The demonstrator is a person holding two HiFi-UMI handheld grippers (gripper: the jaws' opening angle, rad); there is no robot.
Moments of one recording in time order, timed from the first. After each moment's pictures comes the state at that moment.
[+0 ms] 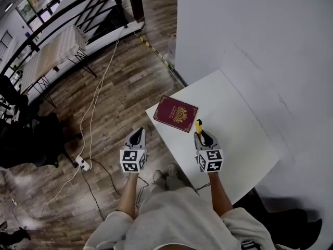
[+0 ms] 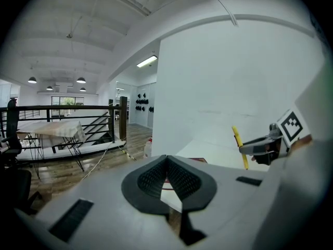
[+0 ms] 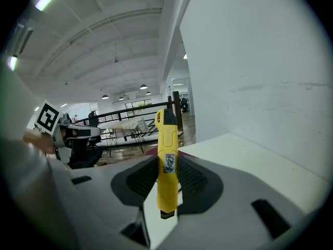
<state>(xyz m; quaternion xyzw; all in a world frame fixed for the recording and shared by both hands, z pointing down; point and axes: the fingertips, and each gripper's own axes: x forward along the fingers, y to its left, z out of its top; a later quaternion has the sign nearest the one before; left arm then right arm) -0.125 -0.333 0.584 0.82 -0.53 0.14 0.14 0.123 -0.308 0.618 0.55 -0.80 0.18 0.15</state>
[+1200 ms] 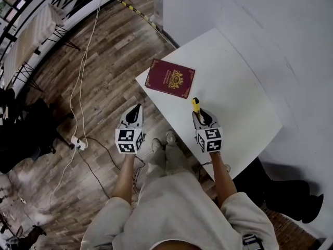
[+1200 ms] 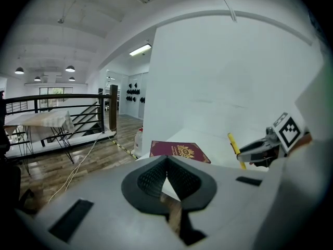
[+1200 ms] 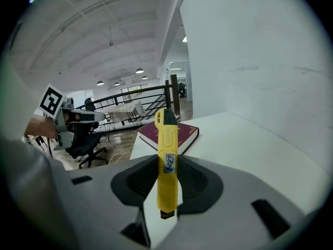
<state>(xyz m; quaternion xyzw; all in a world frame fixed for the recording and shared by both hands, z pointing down) -0.111 -0.327 0.643 0.85 -0.47 0.17 0.17 0.119 -0.269 0.694 0.55 -0.77 0.23 0.23</state>
